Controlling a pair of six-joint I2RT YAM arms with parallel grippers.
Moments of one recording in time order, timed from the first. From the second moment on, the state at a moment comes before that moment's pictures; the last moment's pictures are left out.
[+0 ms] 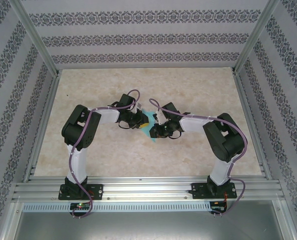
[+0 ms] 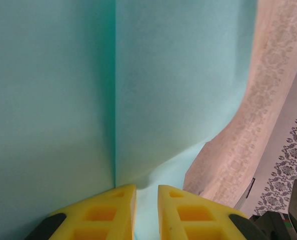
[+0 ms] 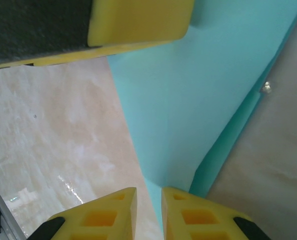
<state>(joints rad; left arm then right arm) -0.46 2.06 1.19 -0.13 0.69 -0.87 0.55 1.81 0.95 -0.26 -0.55 0.36</state>
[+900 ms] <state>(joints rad) -0.46 2.06 1.19 -0.13 0.69 -0.87 0.56 1.85 0.97 -0.31 -0.51 0.34</state>
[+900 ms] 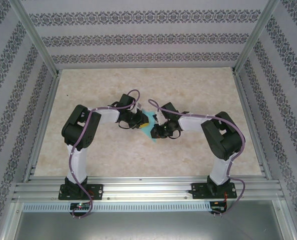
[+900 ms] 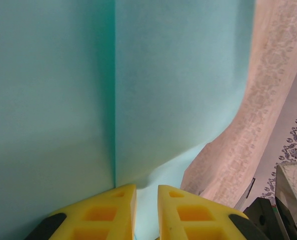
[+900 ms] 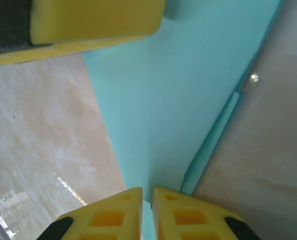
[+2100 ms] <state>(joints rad) -0.54 2.01 1.15 -0.11 0.66 -0.96 0.56 1.86 1.00 -0.36 -0.49 0.34</state>
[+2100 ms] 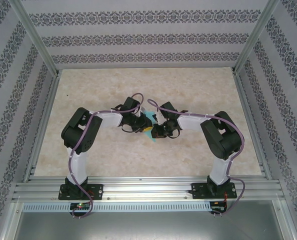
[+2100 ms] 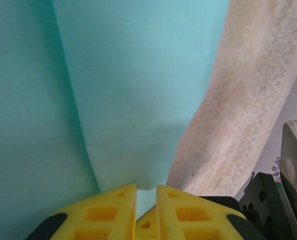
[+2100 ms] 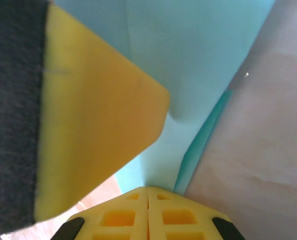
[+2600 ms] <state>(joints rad) -0.54 2.04 1.19 -0.16 0.62 -0.95 0.58 1.86 1.01 -0.37 -0.46 0.34</state>
